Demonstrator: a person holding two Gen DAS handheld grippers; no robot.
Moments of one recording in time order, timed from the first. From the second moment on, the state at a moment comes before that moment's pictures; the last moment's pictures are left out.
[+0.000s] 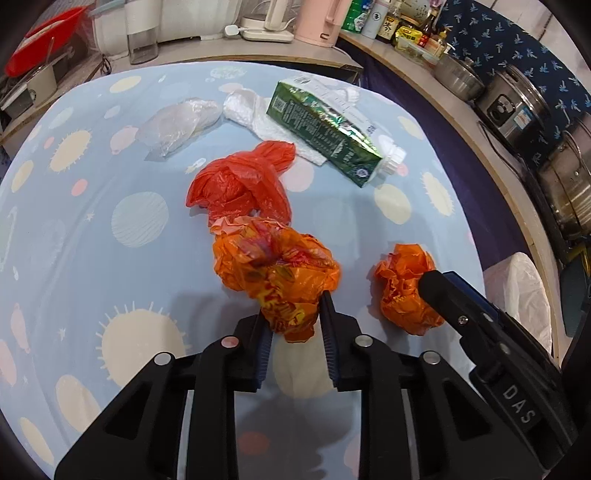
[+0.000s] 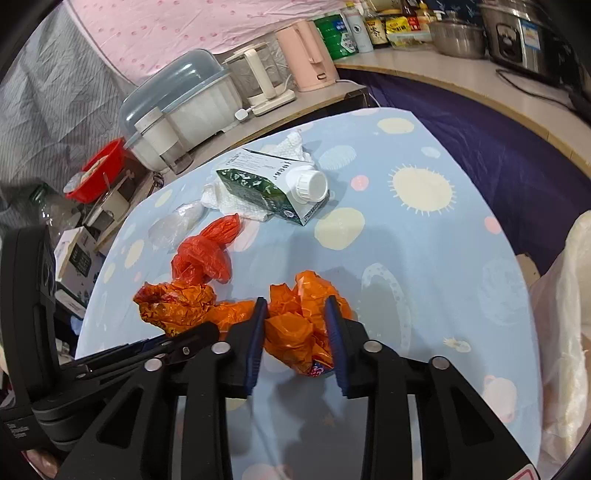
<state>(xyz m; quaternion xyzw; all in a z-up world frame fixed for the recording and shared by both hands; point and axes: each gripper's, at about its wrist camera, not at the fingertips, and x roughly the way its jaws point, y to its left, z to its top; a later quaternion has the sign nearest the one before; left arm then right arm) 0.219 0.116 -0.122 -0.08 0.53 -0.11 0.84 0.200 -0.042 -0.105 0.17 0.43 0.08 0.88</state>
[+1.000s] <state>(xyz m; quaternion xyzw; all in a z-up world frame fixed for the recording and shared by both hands) 0.099 0.015 0.025 -0.02 0.40 -0.23 0.89 0.047 -0.164 0.048 0.21 0.26 0.00 0.94</state>
